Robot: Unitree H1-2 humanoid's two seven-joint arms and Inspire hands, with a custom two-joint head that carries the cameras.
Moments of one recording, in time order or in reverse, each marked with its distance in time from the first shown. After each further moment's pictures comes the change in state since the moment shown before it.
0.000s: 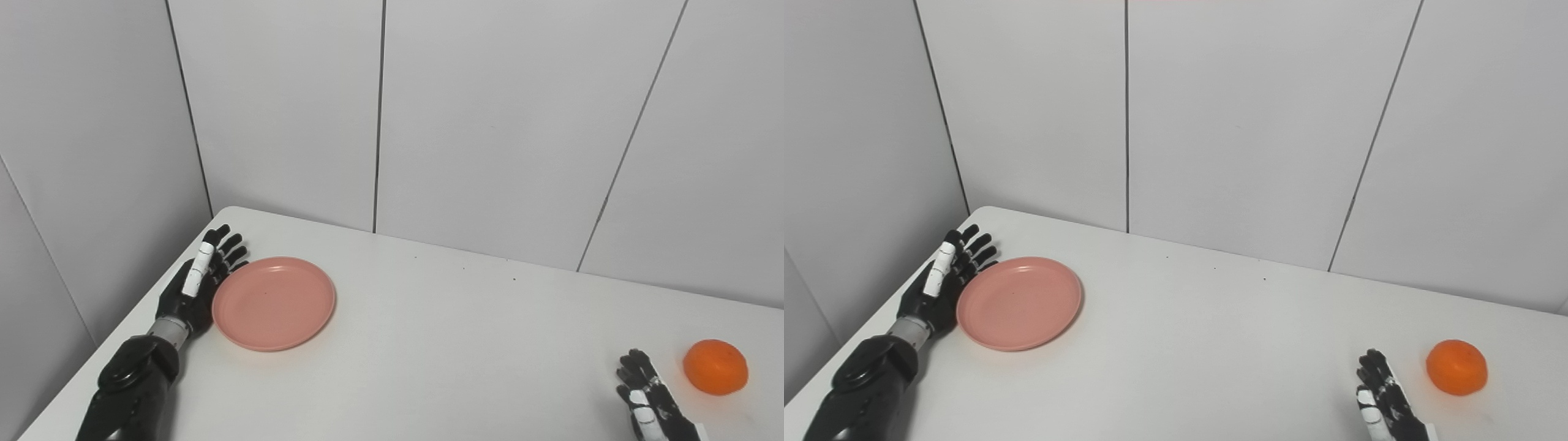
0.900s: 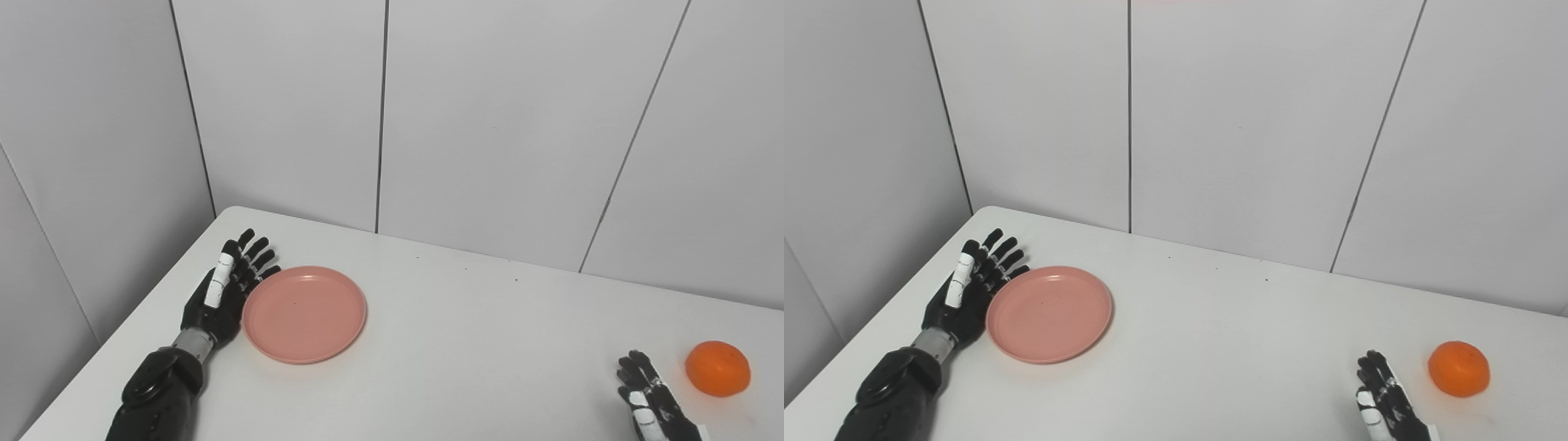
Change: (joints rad) left arm 0.004 -0.067 0.002 -0.036 -0.055 0.035 -0.015; right arm 0.003 0.000 -0.003 0.000 -0.004 0.000 -0.003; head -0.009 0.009
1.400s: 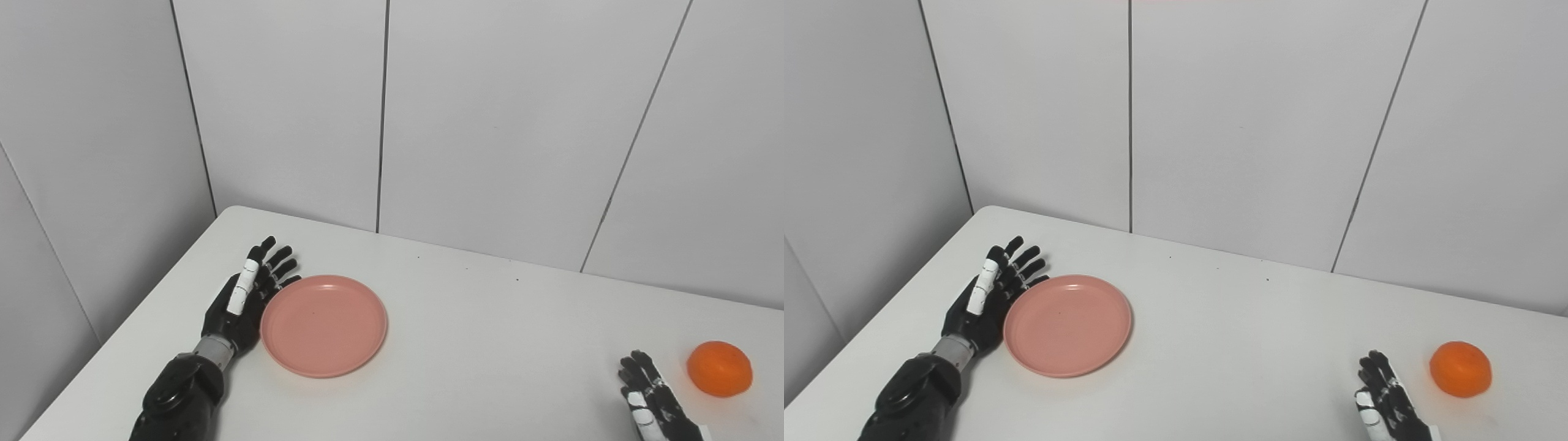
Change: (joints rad) left arm 0.070 -0.074 -0.072 -0.168 0.105 0.003 0.100; right arm 0.003 0.001 0.000 -0.006 -0.002 0.000 -0.003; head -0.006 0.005
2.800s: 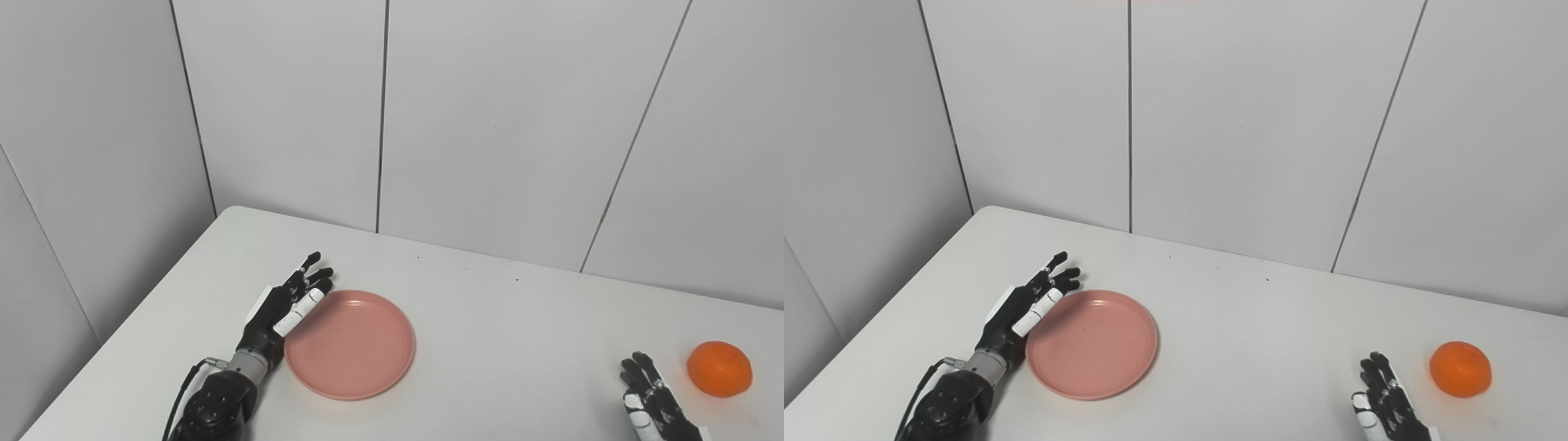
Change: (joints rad) left arm 0.043 -0.027 -0.167 -0.111 0.313 -0.043 0.130; right arm 0.008 0.006 0.000 -0.010 -0.030 0.001 -0.005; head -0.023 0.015
